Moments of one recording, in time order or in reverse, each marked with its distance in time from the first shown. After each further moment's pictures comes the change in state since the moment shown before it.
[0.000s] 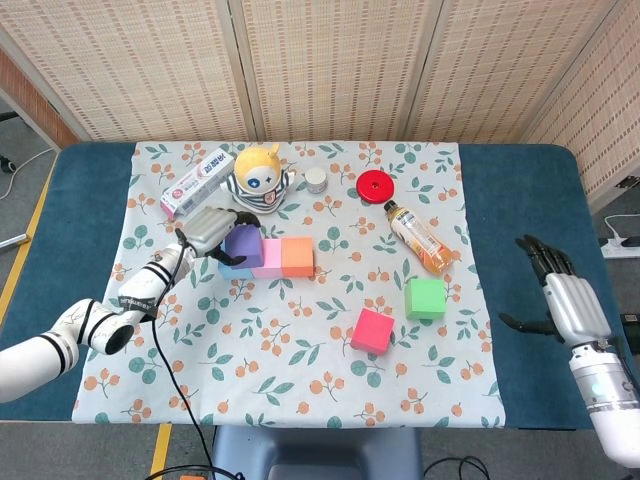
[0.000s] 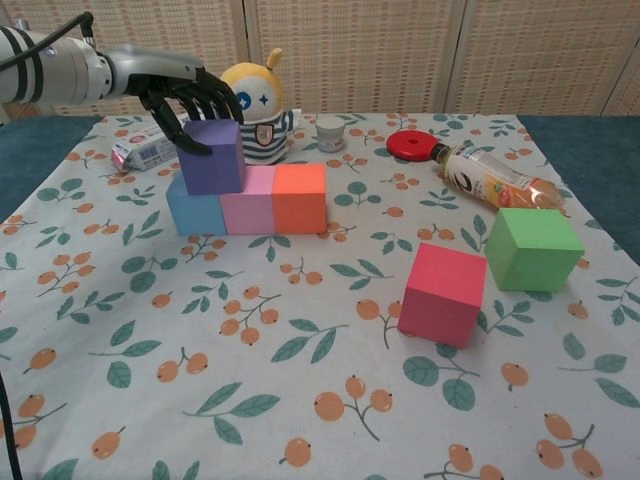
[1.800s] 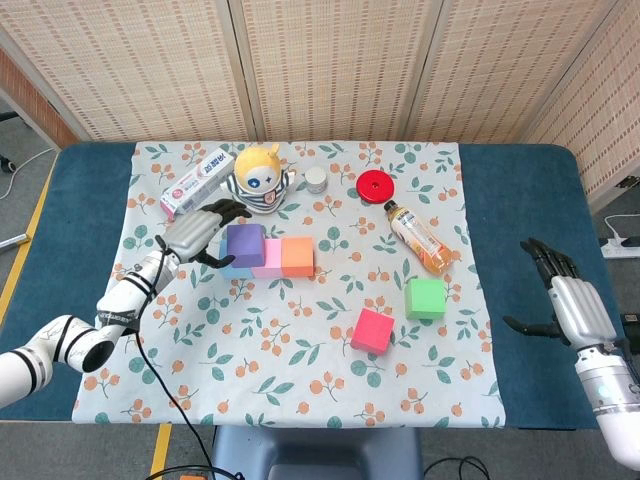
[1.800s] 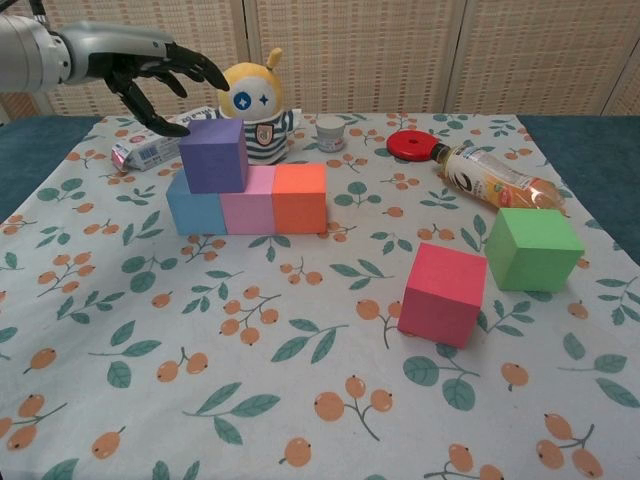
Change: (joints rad) left arm 0.089 0.110 0.007 -0.172 -0.018 0.142 0.023; right arm -0.014 0.008 -0.009 0.026 -0.022 -0.025 0.057
